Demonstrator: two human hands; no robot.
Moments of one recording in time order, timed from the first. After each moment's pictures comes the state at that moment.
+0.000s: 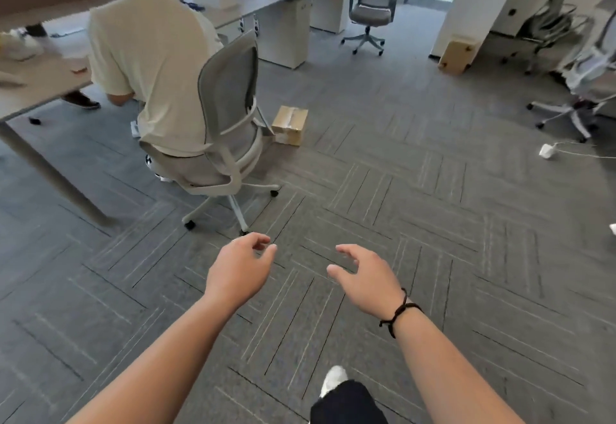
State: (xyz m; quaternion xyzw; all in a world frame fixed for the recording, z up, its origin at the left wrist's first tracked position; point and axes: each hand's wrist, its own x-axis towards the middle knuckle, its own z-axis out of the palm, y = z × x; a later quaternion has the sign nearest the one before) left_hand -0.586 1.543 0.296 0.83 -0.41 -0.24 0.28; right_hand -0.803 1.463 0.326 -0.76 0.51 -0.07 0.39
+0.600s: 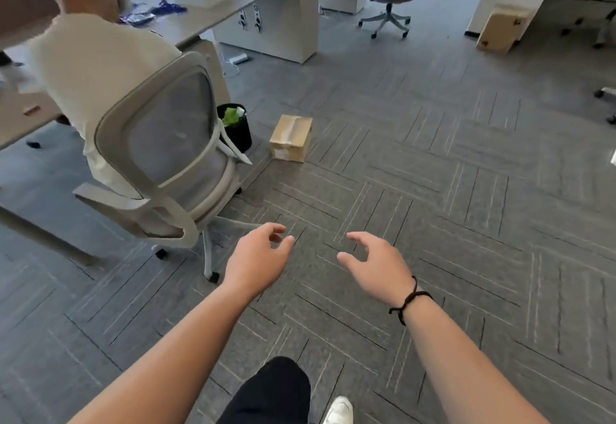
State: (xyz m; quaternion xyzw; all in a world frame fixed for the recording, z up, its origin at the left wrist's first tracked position) left_hand -0.567 1.128 0.294 0.84 -0.41 -0.26 0.27; right_hand -0.773 1.039 0.307 -0.75 0.51 -0.06 0.41
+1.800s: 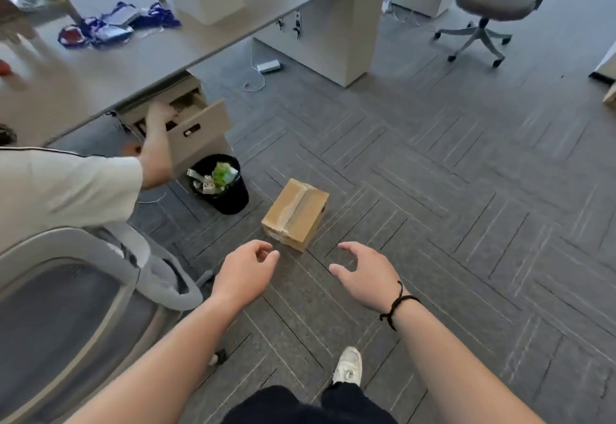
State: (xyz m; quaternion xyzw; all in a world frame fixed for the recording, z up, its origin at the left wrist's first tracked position) left_hand -0.260 0.399 0.239 0.90 -0.23 -0.28 0.25; right_hand -0.433 0.247 0.249 -0.82 0.40 0.08 0.40
